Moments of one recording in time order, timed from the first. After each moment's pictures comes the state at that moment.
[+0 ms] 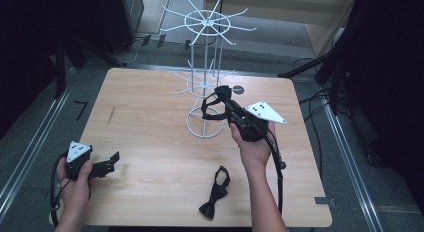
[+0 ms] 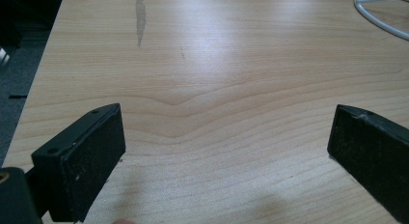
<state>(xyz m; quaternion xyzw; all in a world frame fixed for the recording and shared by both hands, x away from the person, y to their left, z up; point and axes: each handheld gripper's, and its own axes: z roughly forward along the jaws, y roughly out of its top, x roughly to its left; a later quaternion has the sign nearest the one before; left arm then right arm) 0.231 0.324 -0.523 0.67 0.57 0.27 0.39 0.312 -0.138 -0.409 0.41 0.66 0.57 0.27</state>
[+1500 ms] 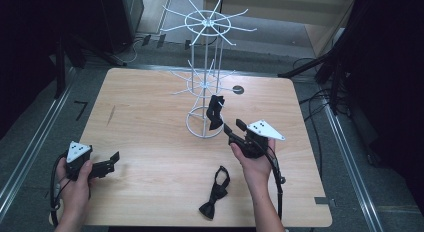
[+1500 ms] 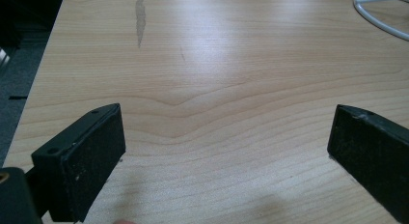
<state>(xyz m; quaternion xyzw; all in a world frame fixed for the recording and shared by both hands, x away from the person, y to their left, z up) 0.231 0.324 -0.523 0.67 0.57 0.27 0.39 0.295 -0.152 -0.465 0.44 0.67 0.54 0.23</state>
